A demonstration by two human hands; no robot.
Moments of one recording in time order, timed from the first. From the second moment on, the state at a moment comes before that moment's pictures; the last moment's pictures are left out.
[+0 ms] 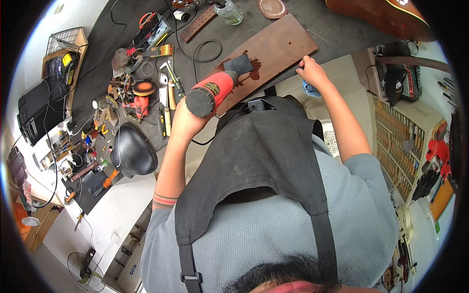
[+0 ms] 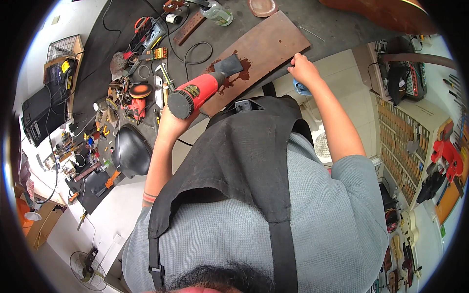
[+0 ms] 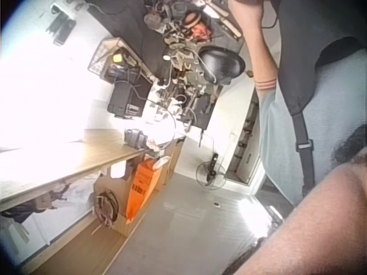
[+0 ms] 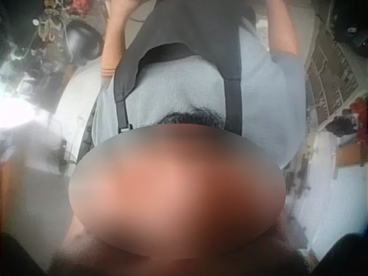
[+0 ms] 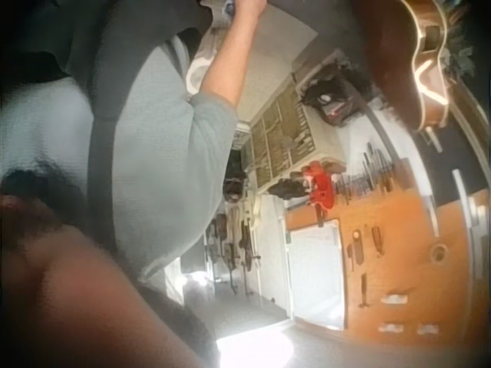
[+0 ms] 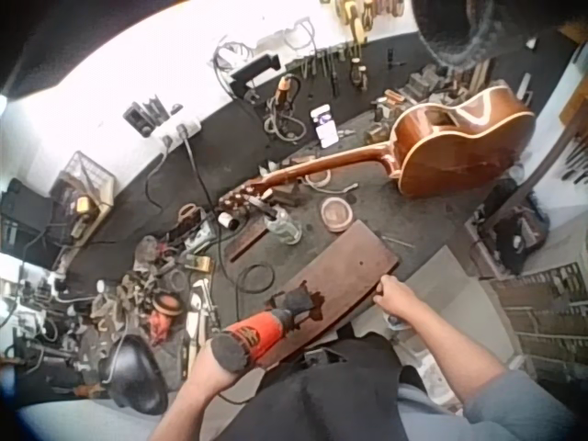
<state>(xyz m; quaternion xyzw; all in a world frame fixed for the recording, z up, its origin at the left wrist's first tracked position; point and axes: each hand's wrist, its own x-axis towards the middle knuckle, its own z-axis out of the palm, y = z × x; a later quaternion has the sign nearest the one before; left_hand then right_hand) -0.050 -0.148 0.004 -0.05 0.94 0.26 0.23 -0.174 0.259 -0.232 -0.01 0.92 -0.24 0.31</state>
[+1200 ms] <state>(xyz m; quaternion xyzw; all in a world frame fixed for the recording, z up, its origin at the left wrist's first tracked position) -0.044 -0.153 0.006 -0.10 0.93 0.28 0.20 -0.178 0.263 -0.232 -0.02 0.92 -0.25 0.31</state>
